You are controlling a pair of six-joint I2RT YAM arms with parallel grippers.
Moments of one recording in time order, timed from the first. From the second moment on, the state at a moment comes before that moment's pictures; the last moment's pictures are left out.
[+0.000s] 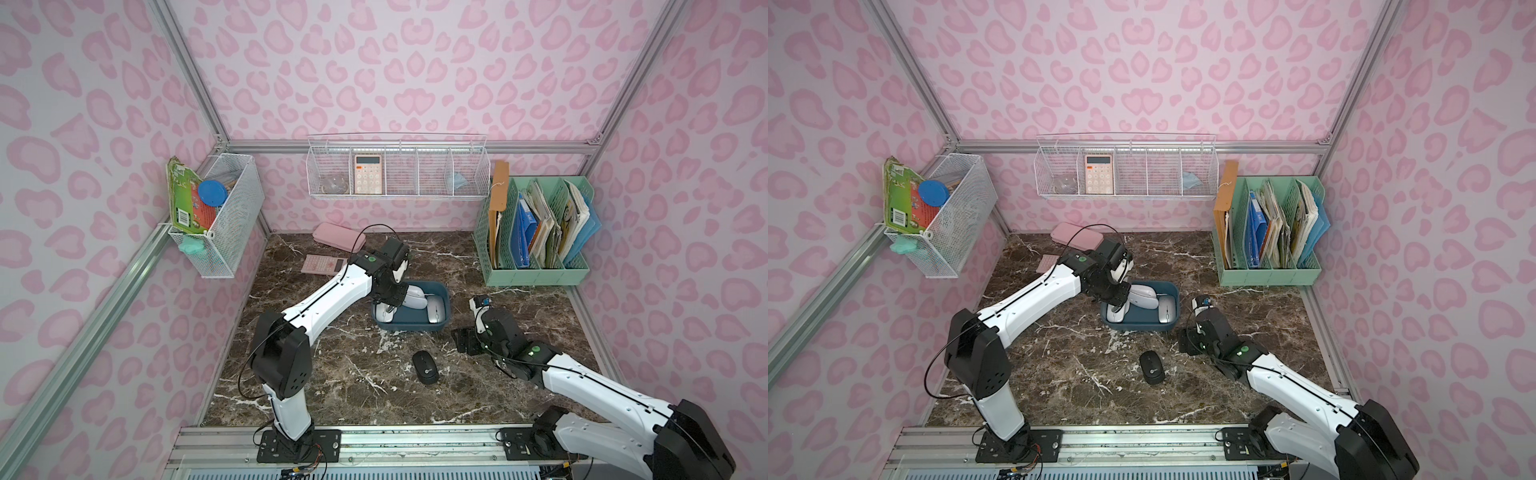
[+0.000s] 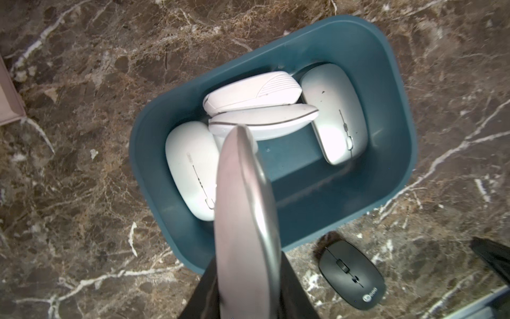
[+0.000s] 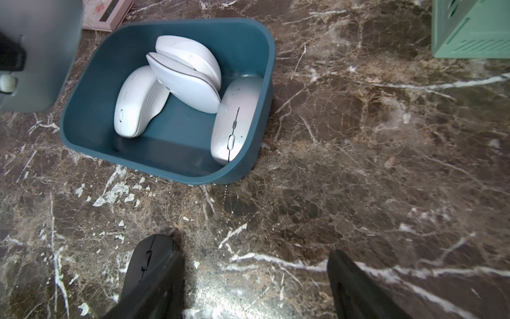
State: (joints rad) left arm -0.58 1.75 1.55 -0.95 0.02 -0.20; right arm 0.69 1.05 0.53 -0.21 0.09 0.44
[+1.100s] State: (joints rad) left arm -0.74 1.30 0.62 -0.30 0.18 -0.88; right arm 0.79 1.20 0.64 -0.23 0.12 0.45
